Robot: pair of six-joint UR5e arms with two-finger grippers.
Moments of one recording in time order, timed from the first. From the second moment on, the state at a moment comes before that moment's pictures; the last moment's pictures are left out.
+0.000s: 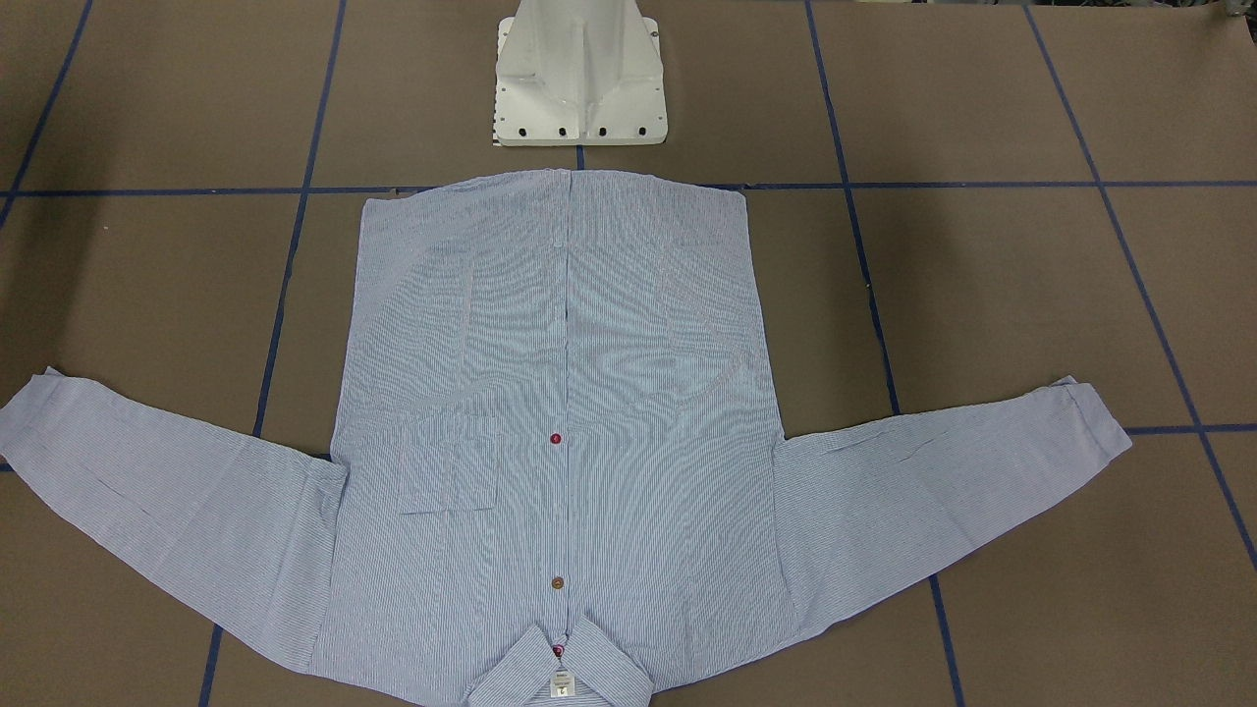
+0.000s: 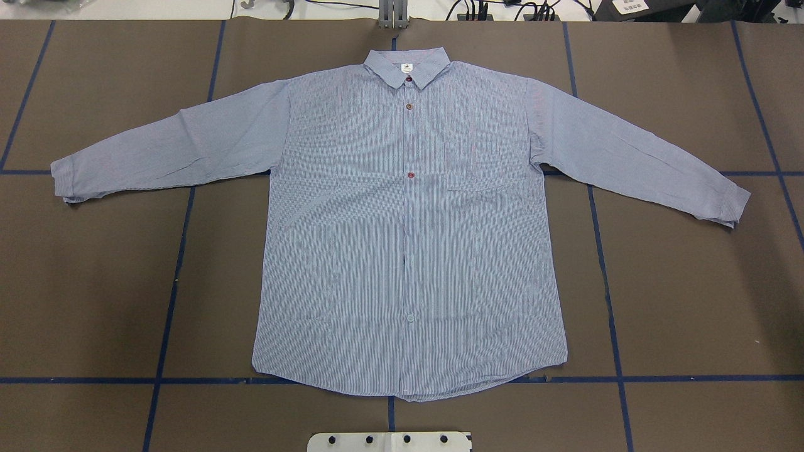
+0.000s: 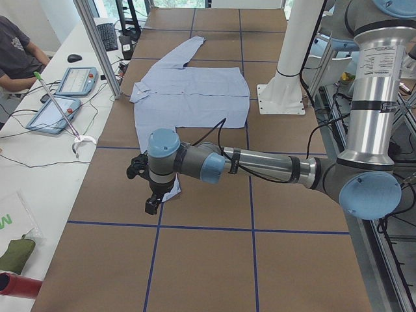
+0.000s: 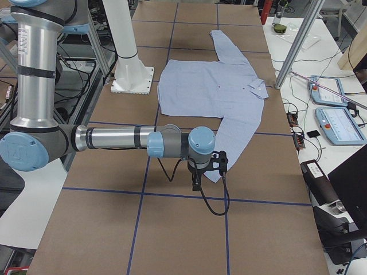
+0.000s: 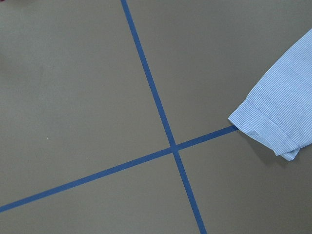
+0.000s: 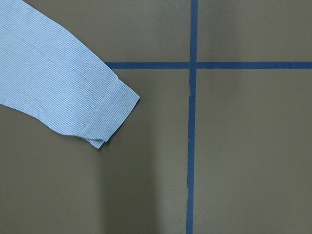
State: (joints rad) left arm -1.54 -1.61 -1.66 -1.76 -2.28 0.13; right arm 1.52 -1.67 1.74 -1.61 2.42 0.03
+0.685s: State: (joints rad) left arm -1.53 -1.62 -1.65 -1.86 -2.30 0.06; right arm 1.42 -1.65 1.49 -1.09 2.42 0.32
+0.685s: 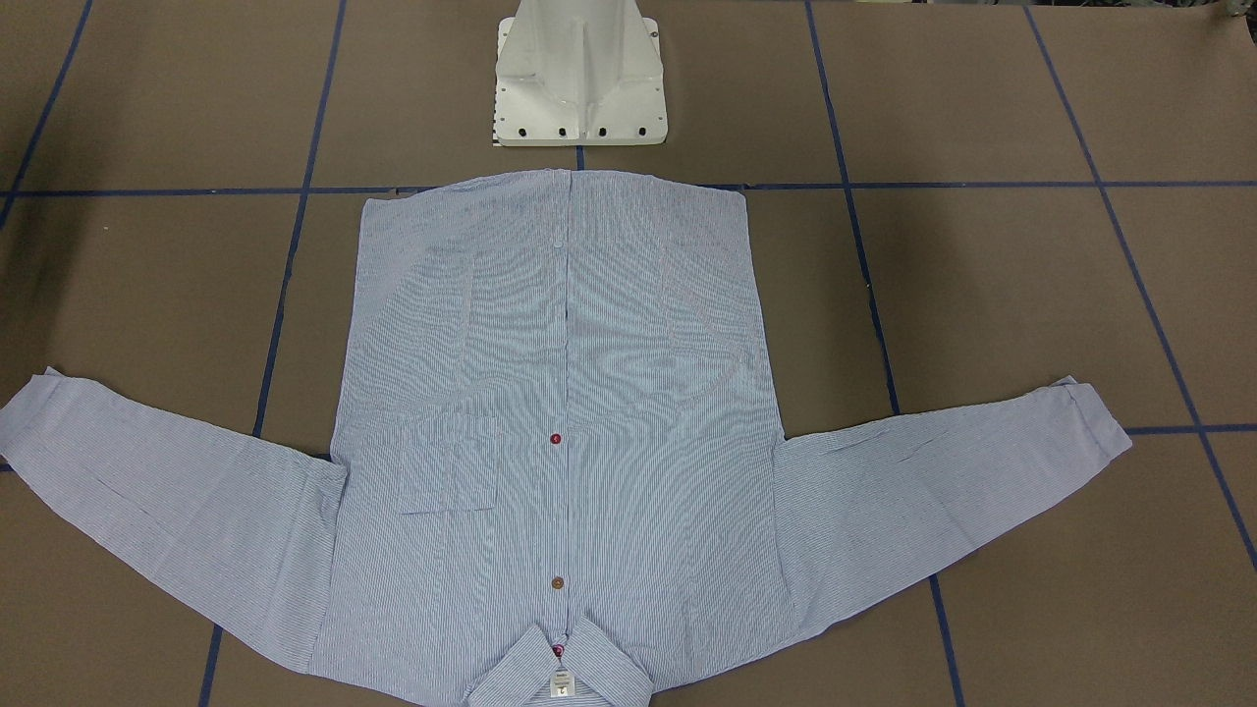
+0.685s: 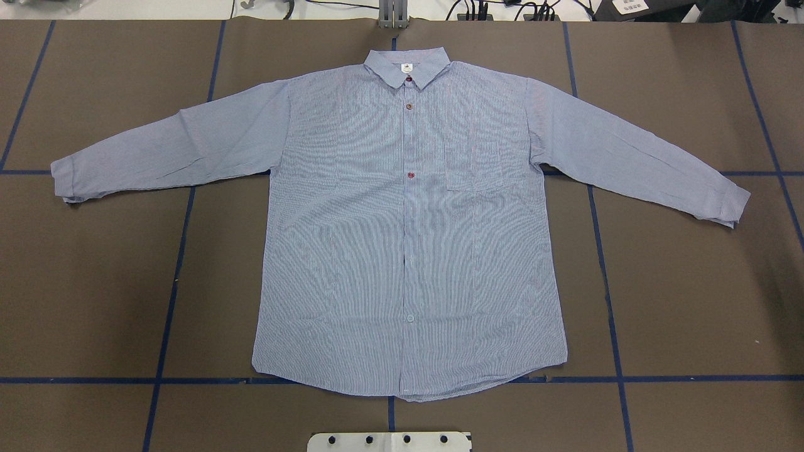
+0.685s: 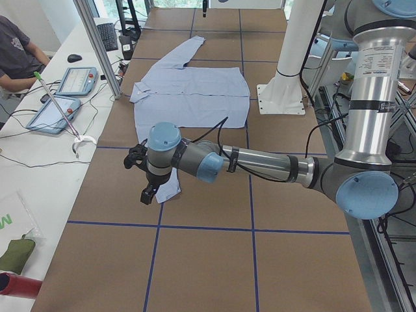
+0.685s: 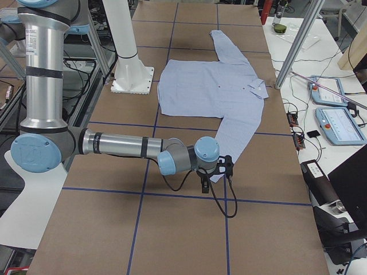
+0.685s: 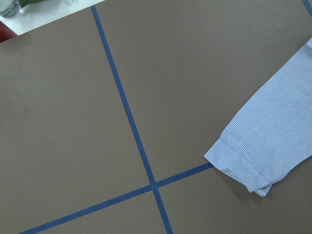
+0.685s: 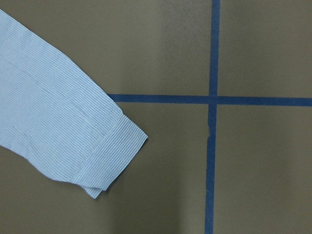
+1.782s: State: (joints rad) left arm -1.53 -1.62 -1.67 -1.87 -2.30 0.06; right arm 1.18 -1.59 1.39 -0.85 2.30 0.69
